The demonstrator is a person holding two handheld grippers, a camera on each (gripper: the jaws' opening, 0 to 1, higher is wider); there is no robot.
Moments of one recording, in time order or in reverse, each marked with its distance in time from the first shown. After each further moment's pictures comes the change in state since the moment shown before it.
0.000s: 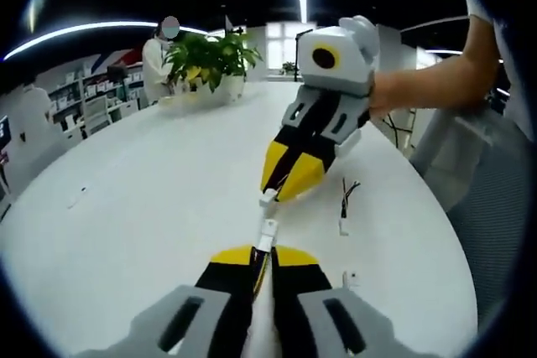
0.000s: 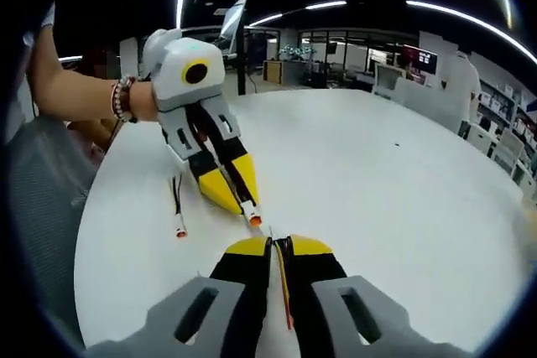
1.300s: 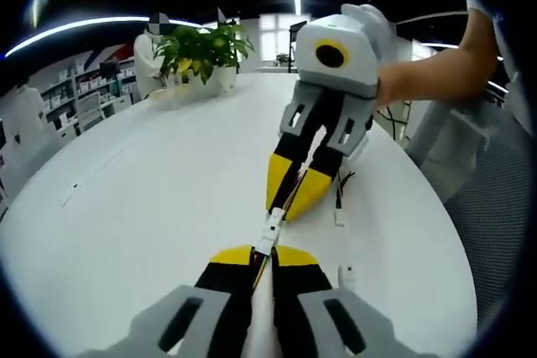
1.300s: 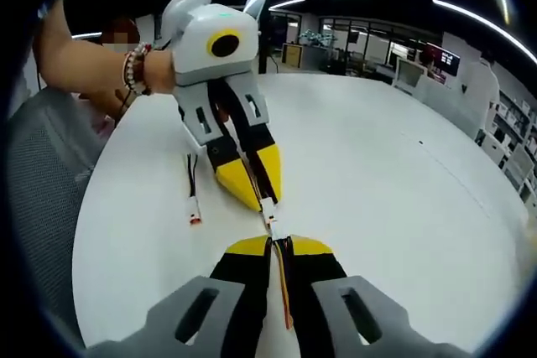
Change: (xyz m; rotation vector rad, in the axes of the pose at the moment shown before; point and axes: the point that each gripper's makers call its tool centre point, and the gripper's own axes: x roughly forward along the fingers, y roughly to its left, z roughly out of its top) left arm 0.005 -0.006 -0.011 0.010 0.045 -0.028; right arm 0.014 0.017 -0.017 -0.074 0.093 0.059
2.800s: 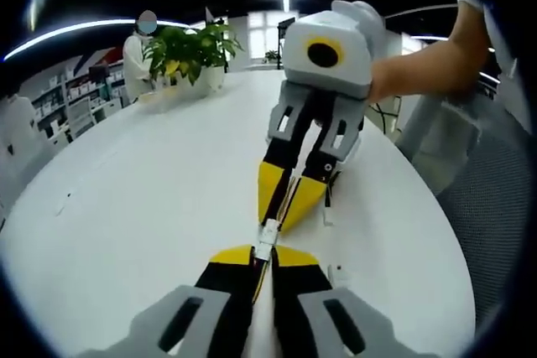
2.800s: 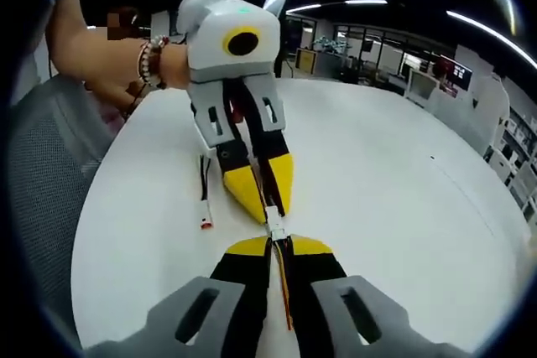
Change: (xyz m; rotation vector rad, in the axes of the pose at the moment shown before) left arm 0.000 -0.009 0.002 0.037 0.014 -0.051; right arm 0.004 0.012 0.007 -0.074 -0.025 0.050
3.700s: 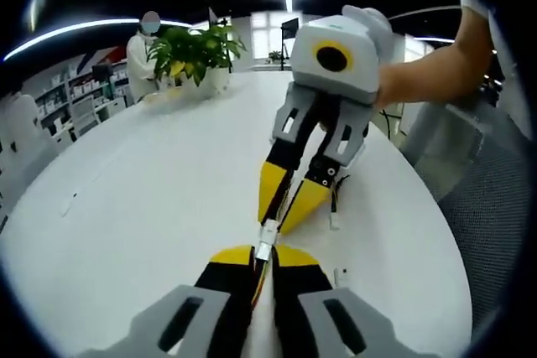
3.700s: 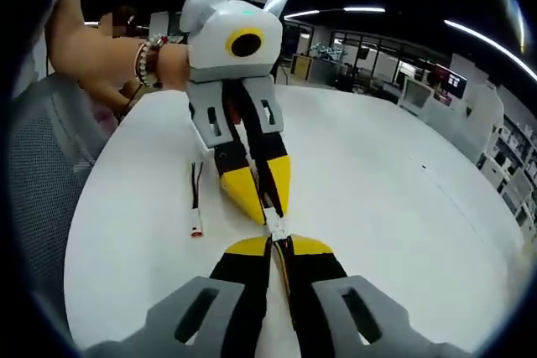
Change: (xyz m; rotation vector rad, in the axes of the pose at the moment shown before) left arm -0.007 0.014 0.010 -0.035 -0.008 0.051; right arm 0.000 -0.012 0.008 -0.014 -0.020 -0.076
